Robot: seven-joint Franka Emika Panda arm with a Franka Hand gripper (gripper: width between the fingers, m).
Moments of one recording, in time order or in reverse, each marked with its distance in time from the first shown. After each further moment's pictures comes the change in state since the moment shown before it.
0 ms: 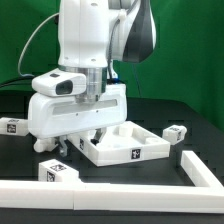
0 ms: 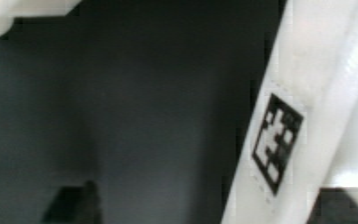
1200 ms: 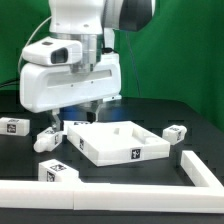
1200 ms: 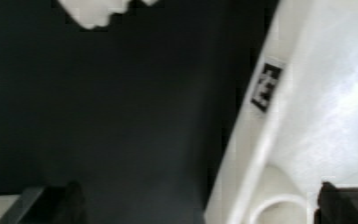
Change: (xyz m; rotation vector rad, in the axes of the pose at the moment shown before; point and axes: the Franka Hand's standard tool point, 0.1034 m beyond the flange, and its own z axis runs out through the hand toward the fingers) arm 0.007 0.014 -0.057 0.038 -0.024 -0.097
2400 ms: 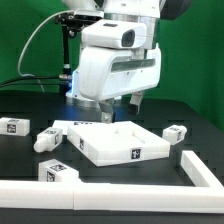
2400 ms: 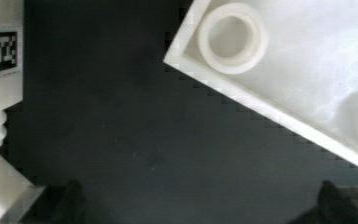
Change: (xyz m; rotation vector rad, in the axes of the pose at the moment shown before) arm 0.081 -0.030 -0.030 -0.055 -0.016 -0.201
